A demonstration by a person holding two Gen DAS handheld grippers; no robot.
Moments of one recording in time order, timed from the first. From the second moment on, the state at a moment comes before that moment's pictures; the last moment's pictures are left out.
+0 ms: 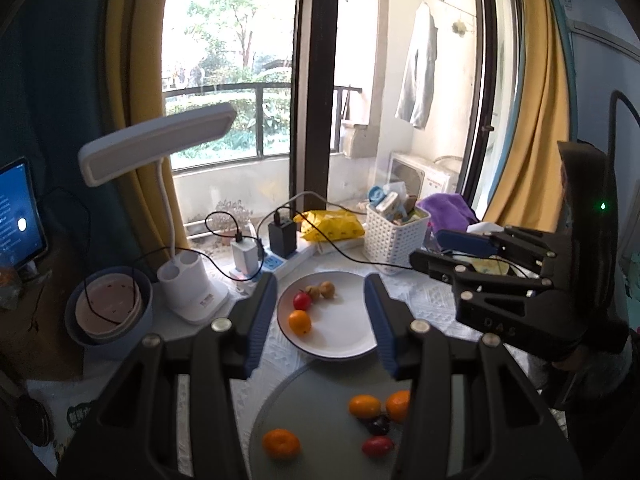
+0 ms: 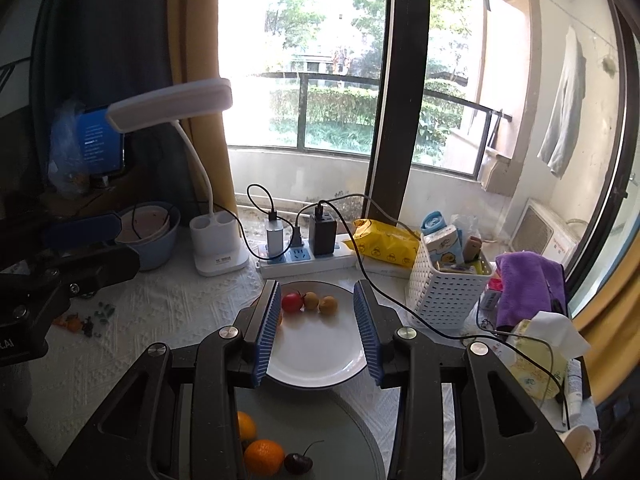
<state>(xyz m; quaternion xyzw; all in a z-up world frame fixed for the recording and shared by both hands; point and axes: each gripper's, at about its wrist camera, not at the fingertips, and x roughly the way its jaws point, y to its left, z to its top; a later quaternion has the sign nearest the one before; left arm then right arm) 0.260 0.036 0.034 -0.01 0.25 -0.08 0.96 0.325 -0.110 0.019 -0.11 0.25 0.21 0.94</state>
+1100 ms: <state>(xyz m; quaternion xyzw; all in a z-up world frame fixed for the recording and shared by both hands) 0.174 -0.005 0.021 -0.02 0.24 -0.06 0.97 0.230 -0.158 0.028 -0.11 0.23 0.24 0.94</state>
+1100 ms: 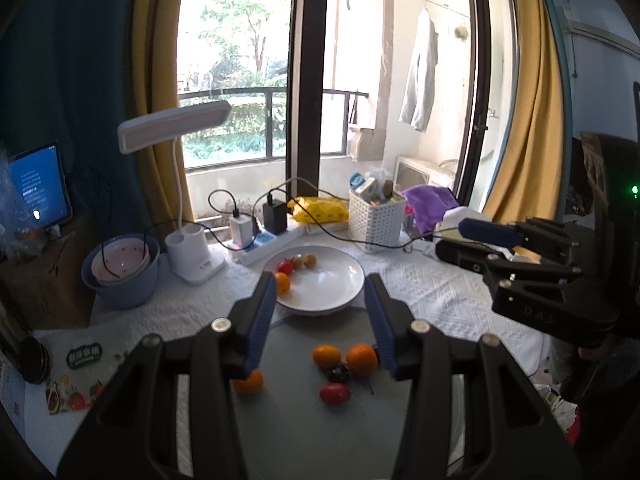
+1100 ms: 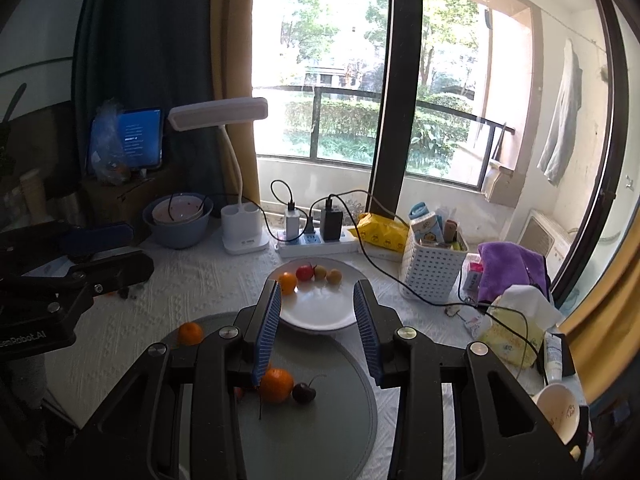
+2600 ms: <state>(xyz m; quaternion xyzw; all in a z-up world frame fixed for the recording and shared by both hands) 0.223 -0.058 -0.124 -0.02 0.40 -0.02 0.91 0.278 -0.212 -0.095 -0.08 0.34 0.26 0.90</state>
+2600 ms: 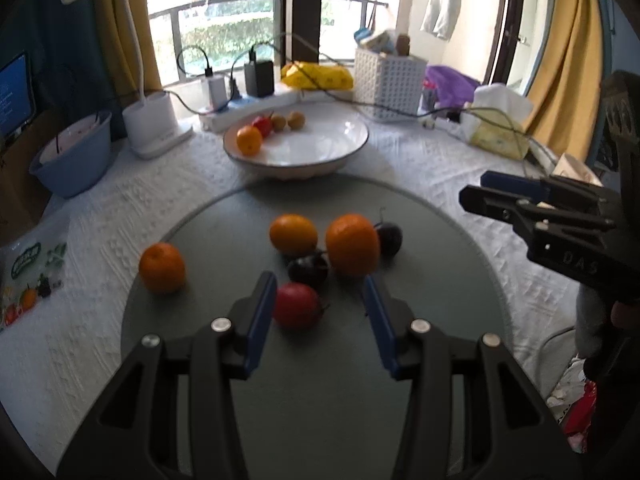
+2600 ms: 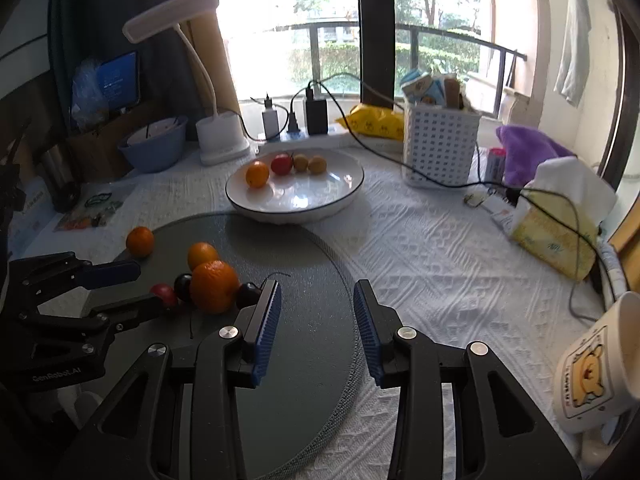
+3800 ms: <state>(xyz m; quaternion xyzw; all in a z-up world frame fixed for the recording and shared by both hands) 0.228 -0.031 -0.137 -0.02 0.41 -0.02 0.91 0.292 -0.175 -0.127 -0.09 0.39 0.27 0.87</state>
